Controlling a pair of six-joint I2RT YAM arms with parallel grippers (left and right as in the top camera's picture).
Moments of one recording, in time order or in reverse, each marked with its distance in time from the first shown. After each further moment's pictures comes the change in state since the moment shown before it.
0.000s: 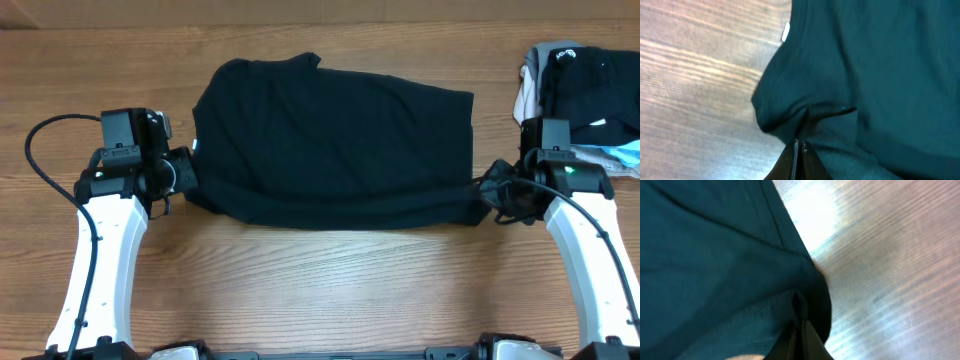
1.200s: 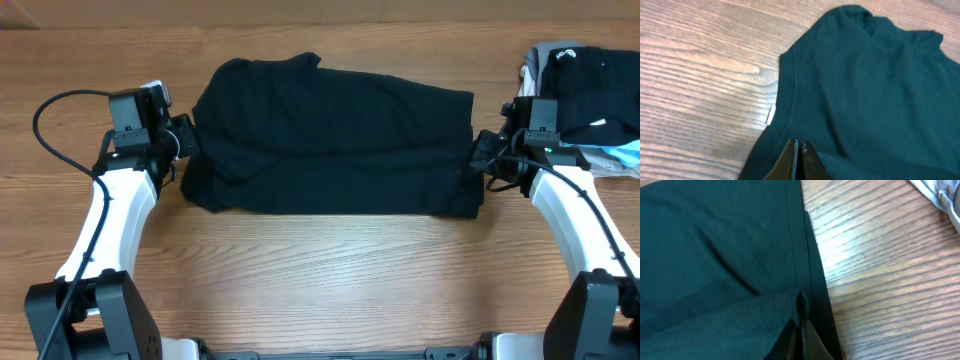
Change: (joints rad) left arm 0.000 0.197 0.000 0.415 0.011 -0.024; right arm 0.000 0.191 -0.001 0.397 -0.040 -0.203
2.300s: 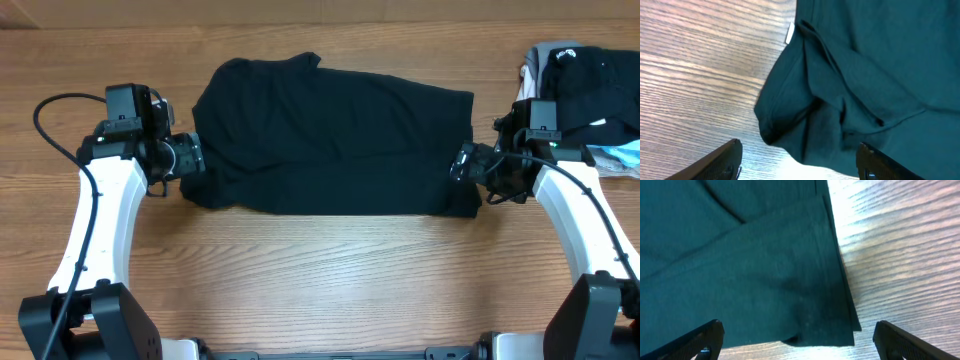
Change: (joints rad) left arm 0.001 -0.009 0.139 -0.487 -0.032 0.081; right arm -0.003 0.001 0.048 -0.259 -0.093 -0.033
